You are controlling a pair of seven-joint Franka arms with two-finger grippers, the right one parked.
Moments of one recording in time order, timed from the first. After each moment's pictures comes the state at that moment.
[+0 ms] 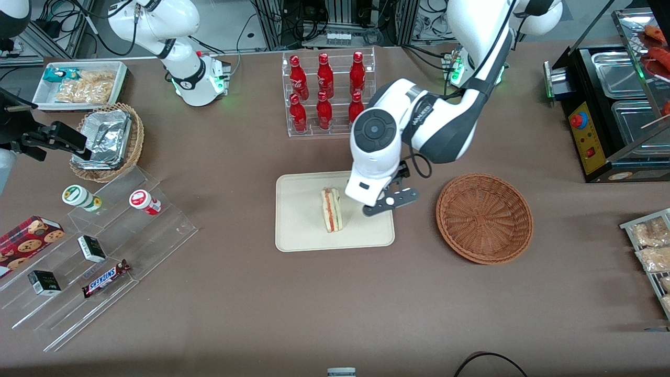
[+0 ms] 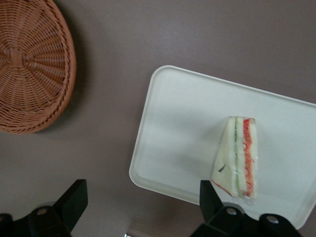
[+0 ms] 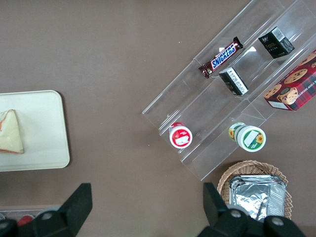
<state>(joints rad) -0.64 0.51 -0.02 -1.36 0.02 1.71 -0.97</state>
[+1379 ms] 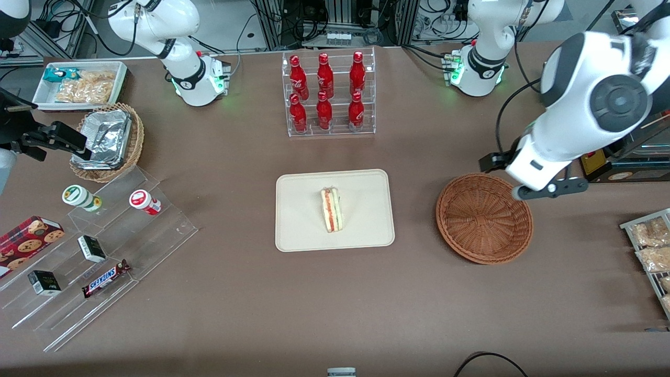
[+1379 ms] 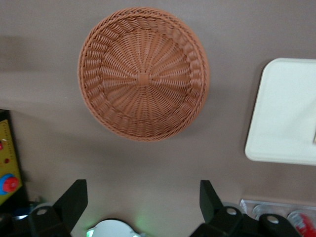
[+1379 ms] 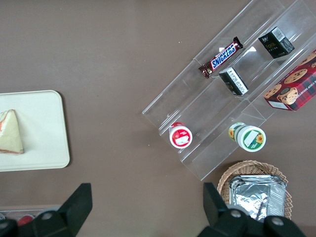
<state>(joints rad) -0.06 0.10 -0.18 -1.66 0.02 1.53 -0.31</state>
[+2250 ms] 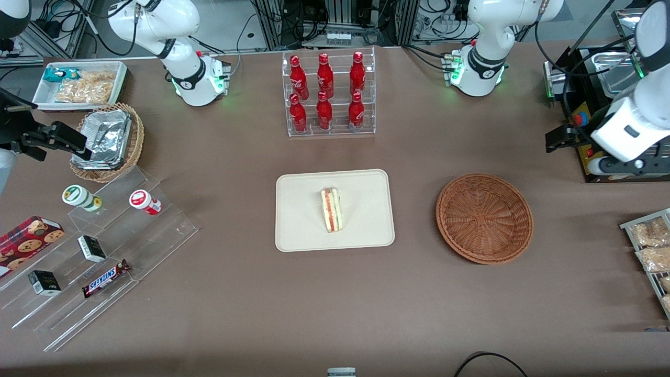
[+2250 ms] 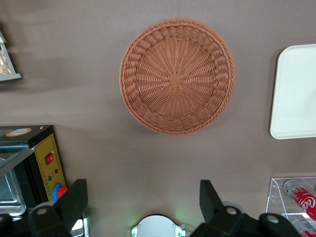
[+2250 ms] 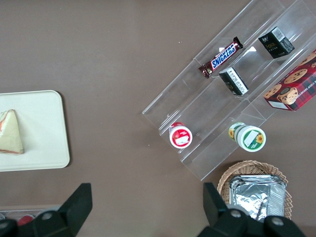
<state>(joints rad) 0.01 0.02 -0.07 -1.60 0.02 1.46 -0.03</state>
